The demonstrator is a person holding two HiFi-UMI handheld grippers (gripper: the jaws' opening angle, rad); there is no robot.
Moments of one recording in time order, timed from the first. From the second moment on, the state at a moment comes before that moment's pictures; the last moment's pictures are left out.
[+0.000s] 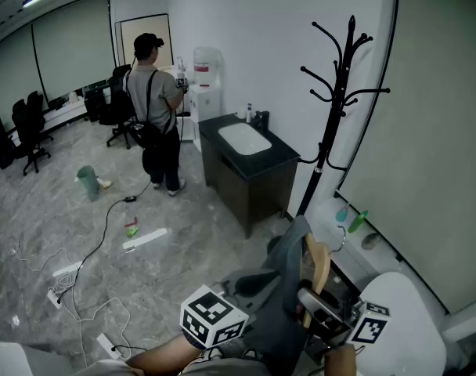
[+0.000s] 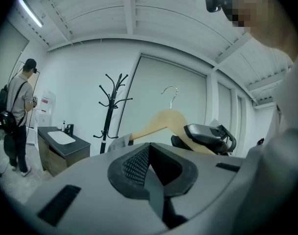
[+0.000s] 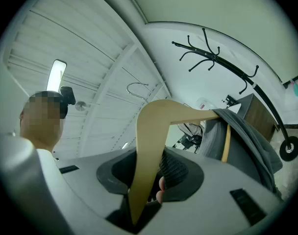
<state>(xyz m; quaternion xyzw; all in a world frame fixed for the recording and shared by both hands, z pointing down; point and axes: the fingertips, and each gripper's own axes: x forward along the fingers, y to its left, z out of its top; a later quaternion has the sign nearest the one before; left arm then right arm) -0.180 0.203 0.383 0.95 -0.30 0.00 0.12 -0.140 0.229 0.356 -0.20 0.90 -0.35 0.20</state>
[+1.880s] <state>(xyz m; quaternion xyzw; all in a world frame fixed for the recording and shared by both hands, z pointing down) -0.029 0.101 0.395 0.96 -0.24 0.02 0.10 0.021 0.119 0.377 -0.31 0.89 -0.31 0.10</state>
